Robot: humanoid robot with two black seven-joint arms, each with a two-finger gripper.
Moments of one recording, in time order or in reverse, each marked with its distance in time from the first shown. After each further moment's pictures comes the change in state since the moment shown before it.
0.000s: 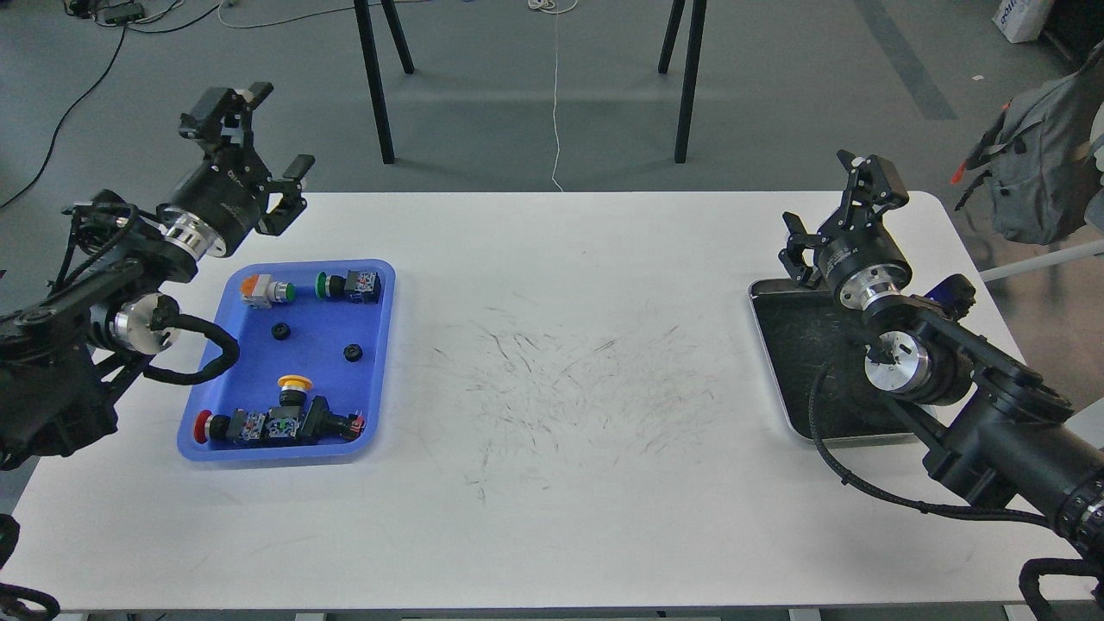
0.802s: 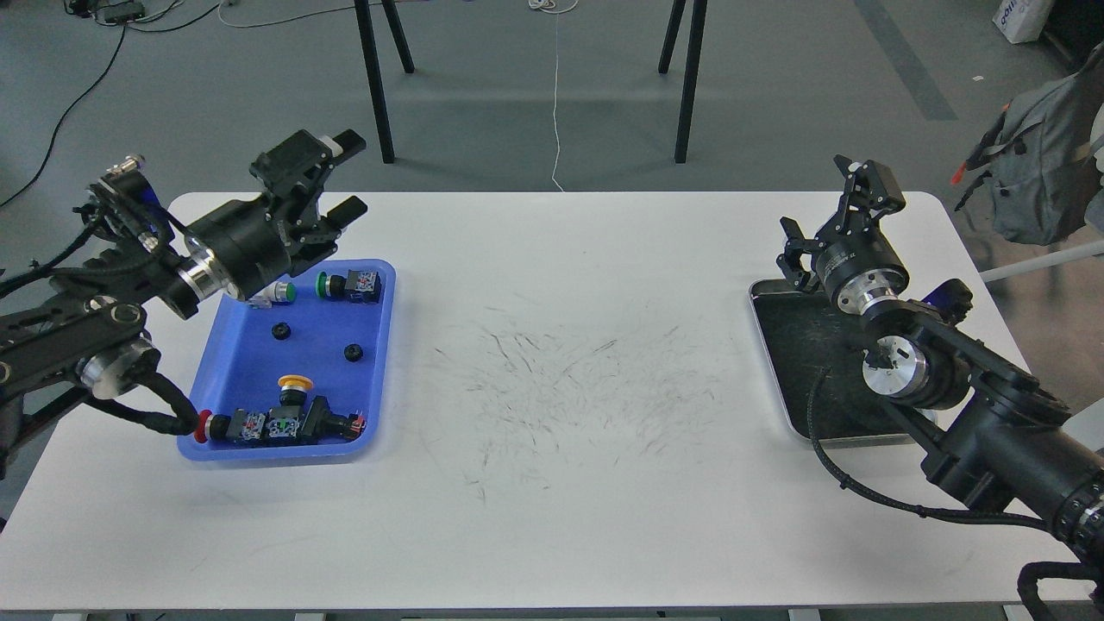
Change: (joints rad) left arm 0.017 0.290 0.194 -0.617 0.595 0.136 0.000; right arm -0.010 0.004 -0.006 -0.002 -0.001 0.001 0.000
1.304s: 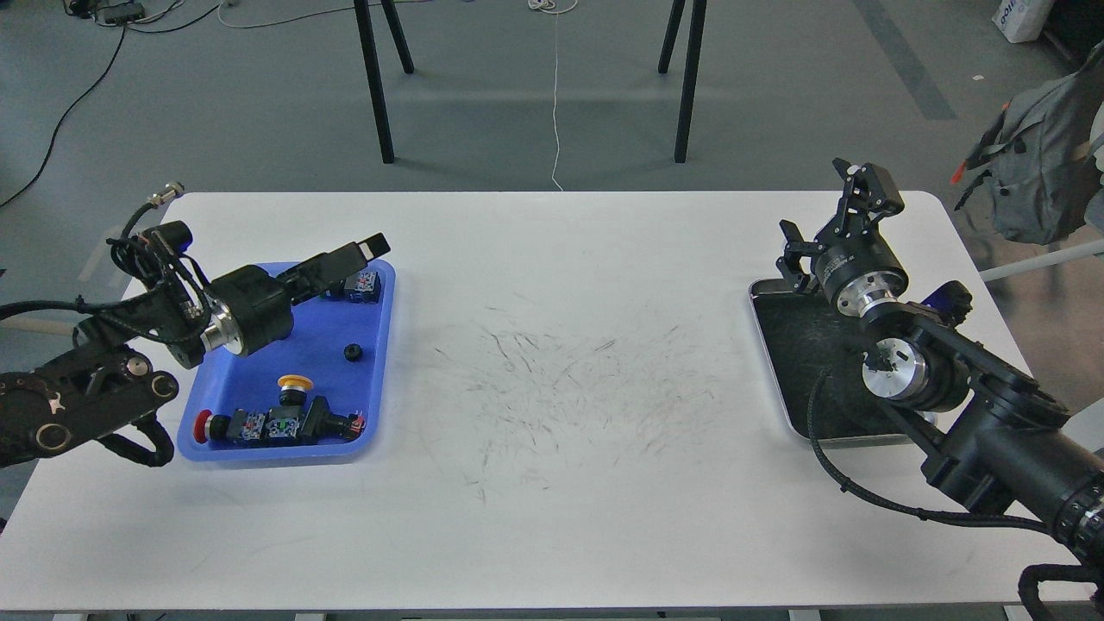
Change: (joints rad) left arm 0.022 -0.089 0.117 0.214 0.318 0.170 0.000; right arm -0.001 0.000 -0.003 0.001 0.000 -0.003 0.000
